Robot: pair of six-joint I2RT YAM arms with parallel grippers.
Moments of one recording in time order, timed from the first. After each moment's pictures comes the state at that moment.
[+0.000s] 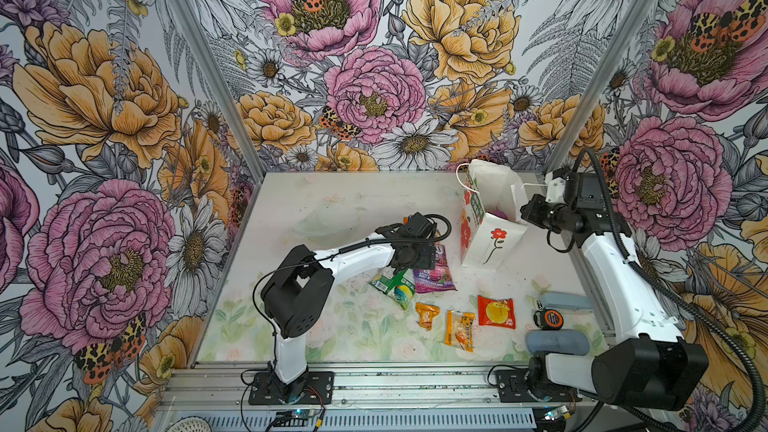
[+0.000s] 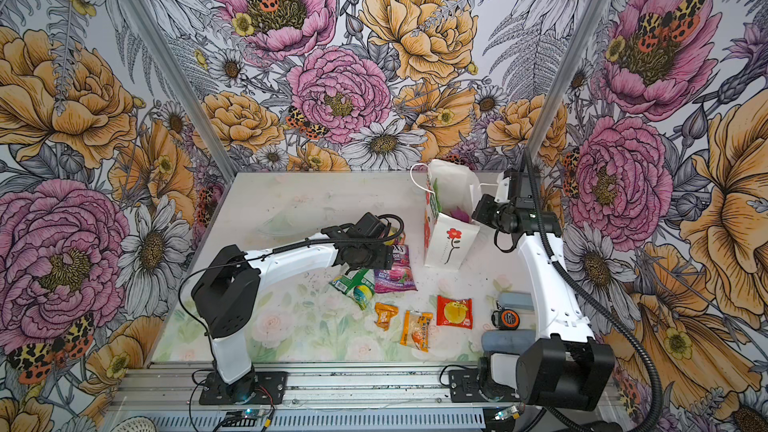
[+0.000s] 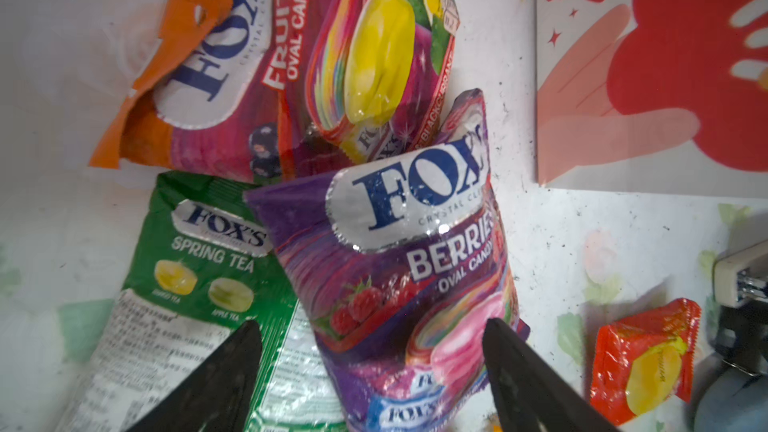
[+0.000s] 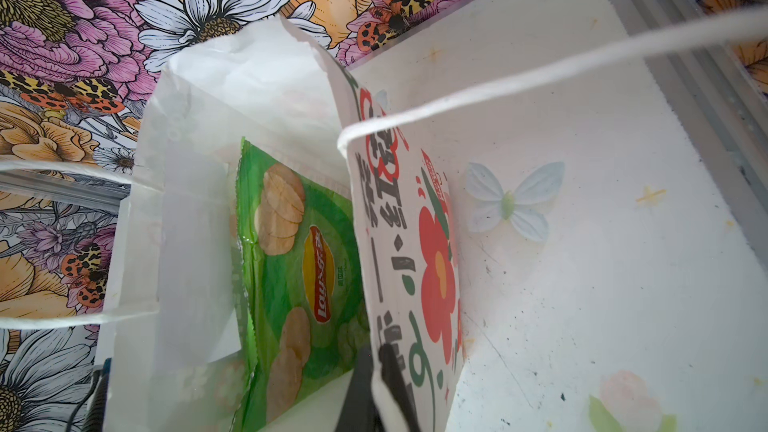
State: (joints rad) left arm -0.83 1.89 1.36 -0.53 -0.02 -0.67; right arm -0.13 1.28 1.27 -0.77 -0.31 0.34
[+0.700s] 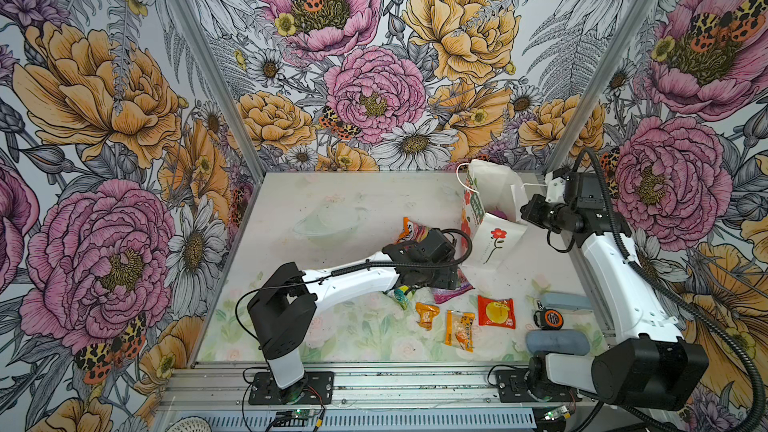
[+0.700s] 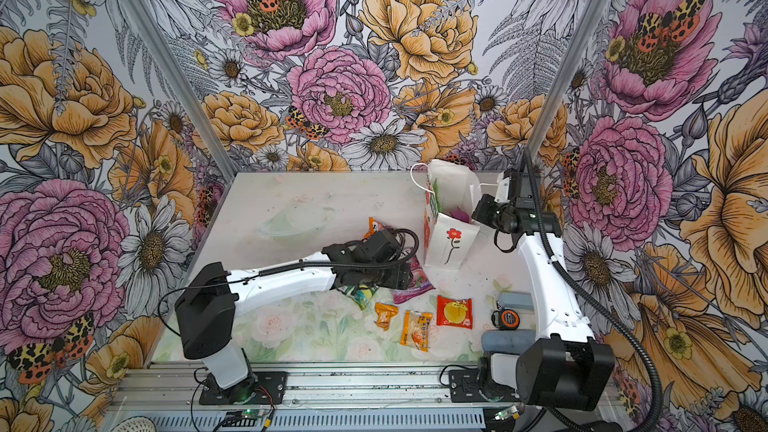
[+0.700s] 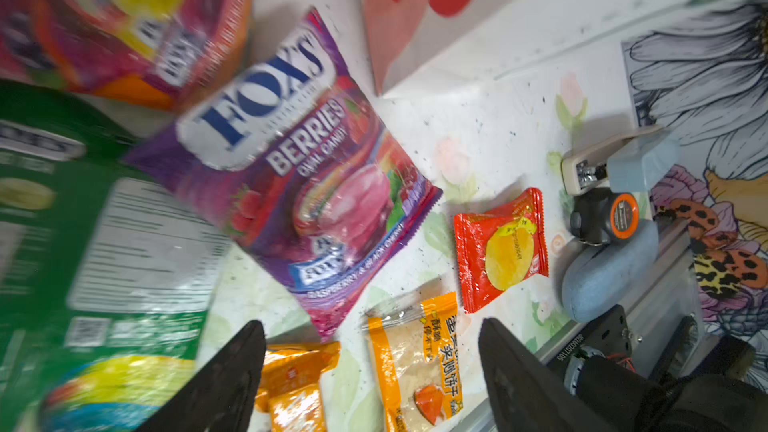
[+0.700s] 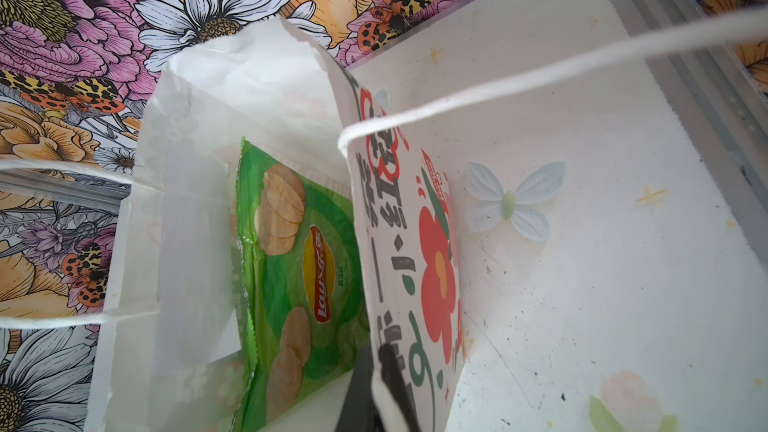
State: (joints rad) left arm -0.96 1.72 1.30 -0.51 0.00 -0.72; right arm -0.13 1.28 1.27 -0.77 -0.31 0.34
